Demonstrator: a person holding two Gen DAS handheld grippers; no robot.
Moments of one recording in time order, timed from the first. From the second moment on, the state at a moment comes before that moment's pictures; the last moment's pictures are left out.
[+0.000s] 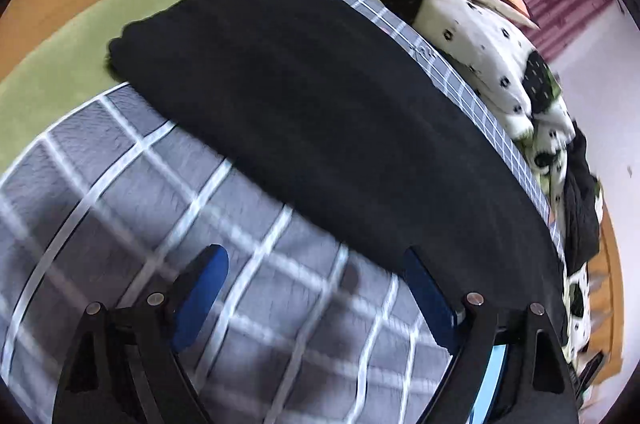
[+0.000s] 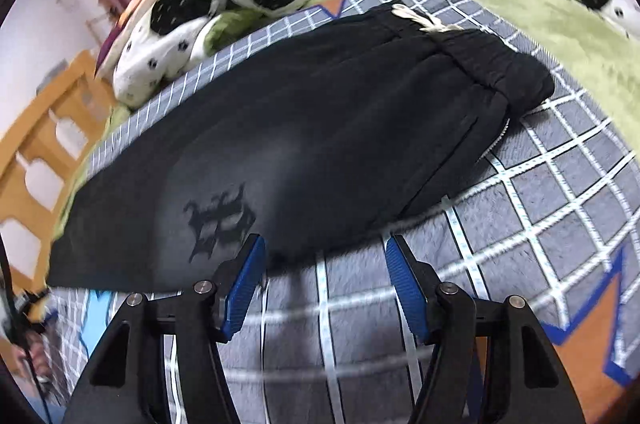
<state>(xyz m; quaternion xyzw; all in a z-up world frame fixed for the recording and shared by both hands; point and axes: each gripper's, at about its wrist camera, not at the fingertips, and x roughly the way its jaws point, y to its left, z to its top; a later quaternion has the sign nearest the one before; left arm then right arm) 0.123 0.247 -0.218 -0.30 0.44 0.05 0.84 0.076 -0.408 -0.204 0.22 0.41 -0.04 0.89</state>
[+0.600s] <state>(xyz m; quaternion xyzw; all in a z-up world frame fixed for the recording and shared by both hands) 0.167 0.250 -0.116 -0.21 0.38 0.06 0.90 0.114 -0.403 -0.133 0.23 0.29 -0.04 0.93</state>
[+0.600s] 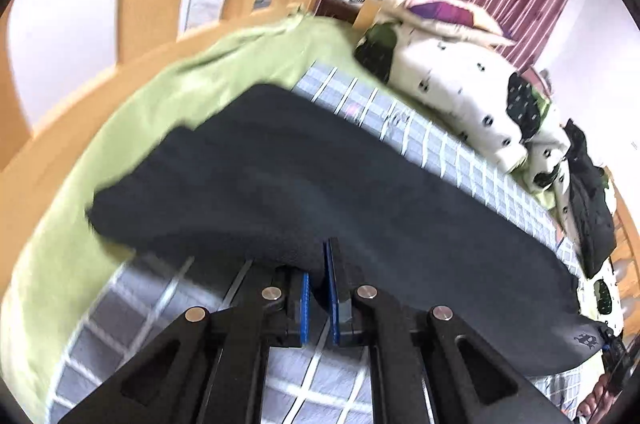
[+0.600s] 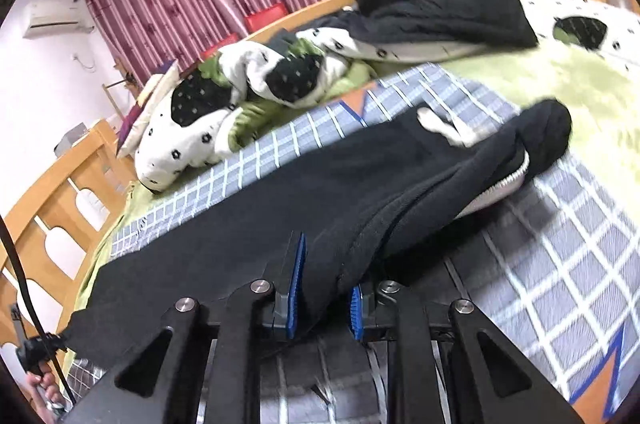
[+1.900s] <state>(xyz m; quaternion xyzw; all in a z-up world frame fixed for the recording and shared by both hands) 0.187 0.257 -0.215 -0.31 0.43 0.05 0.85 0.172 -0.429 -0.187 0.16 0.37 -0.06 0.91</state>
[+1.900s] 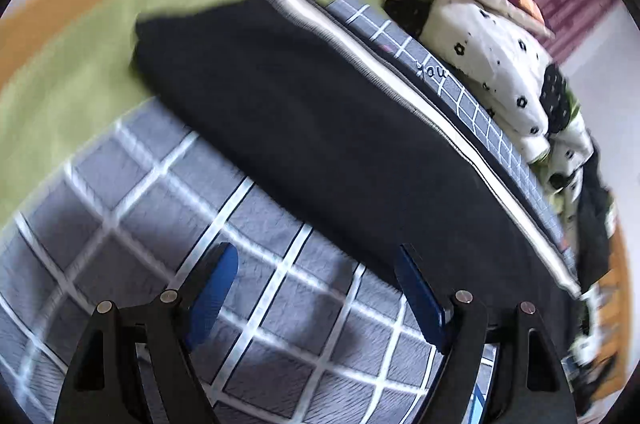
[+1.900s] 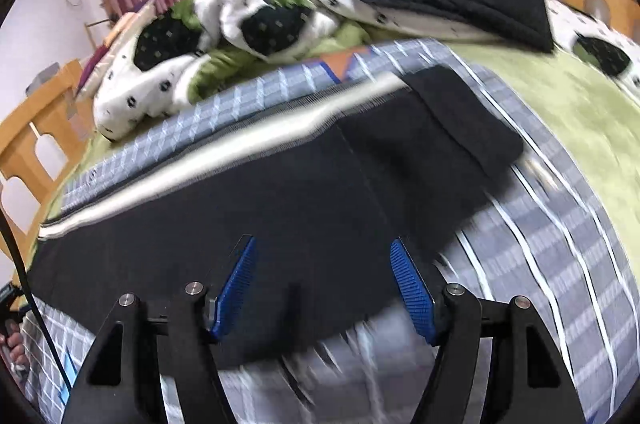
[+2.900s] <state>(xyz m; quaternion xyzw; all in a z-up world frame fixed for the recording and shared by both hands) 0.160 0.223 -0.095 -0.20 0.38 0.06 0.90 0.156 -0.483 -0.092 0.22 0.31 -0.06 0.92</state>
